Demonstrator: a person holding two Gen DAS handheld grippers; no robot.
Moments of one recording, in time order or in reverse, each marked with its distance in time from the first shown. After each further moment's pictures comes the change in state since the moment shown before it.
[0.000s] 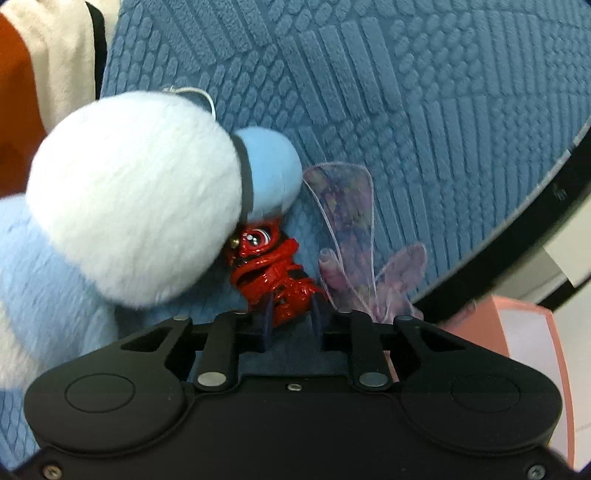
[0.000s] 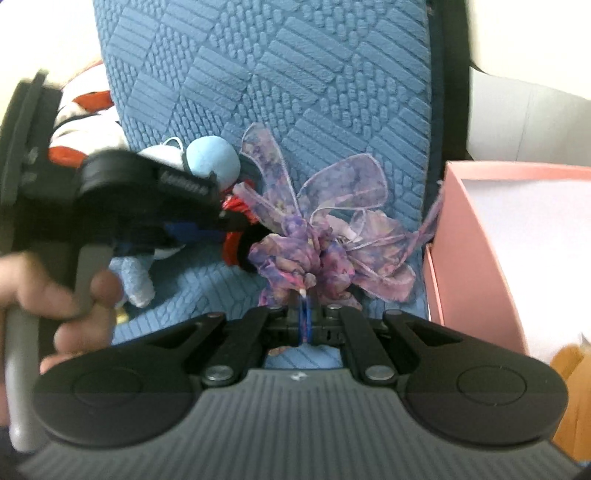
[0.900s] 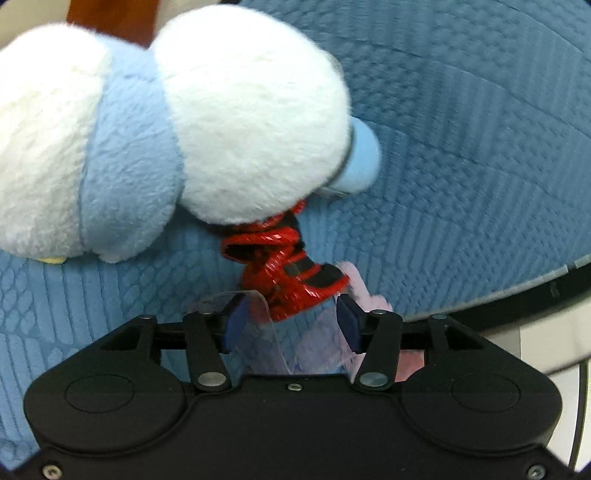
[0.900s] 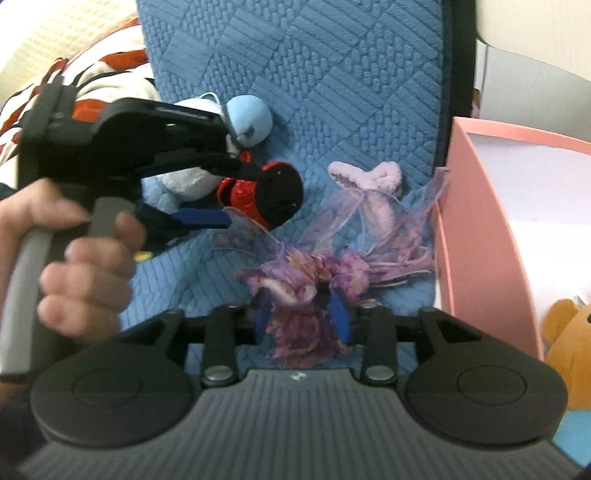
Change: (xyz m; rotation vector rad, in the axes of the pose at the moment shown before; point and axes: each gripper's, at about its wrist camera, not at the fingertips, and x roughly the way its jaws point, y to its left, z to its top) left arm 0.002 0.057 -0.012 -0.477 0.054 -0.085; right arm -0.021 0.009 -0.025 -0.080 0.099 0.048
